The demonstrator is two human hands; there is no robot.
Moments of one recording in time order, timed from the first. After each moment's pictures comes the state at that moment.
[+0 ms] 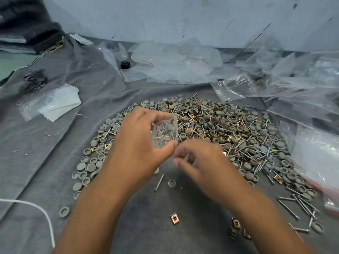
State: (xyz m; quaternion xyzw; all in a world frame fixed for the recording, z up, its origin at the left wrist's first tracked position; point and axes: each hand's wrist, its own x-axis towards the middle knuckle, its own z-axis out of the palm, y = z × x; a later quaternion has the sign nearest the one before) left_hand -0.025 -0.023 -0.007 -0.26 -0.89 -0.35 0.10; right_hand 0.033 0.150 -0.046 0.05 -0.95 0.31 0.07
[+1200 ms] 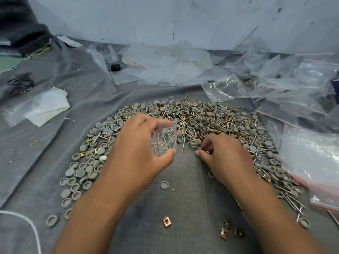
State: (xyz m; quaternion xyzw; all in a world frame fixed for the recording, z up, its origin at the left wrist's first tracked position) left_hand -0.017 -0.012 -0.007 -0.28 -0.90 -0.33 0.08; right_hand 0.024 0.197 -0.053 -0.18 -0.97 0.13 0.05
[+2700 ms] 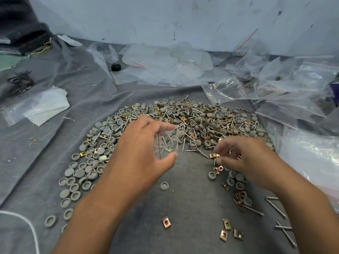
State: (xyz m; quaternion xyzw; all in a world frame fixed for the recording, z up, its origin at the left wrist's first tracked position) left_hand -0.016 -0.012 -0.009 -0.29 -0.90 -0.32 0.07; right_hand 0.046 0.241 -0.025 -0.08 -0.96 0.27 -0.03
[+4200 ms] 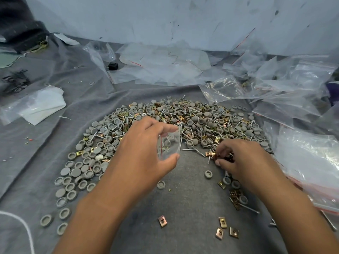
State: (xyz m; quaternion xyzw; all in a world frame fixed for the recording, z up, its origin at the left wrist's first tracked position) left_hand -0.012 -0.003 -0.011 -0.31 -0.90 -0.31 0.05; right_hand 0.051 0.242 -0.043 -0.13 -0.98 0.13 0.00
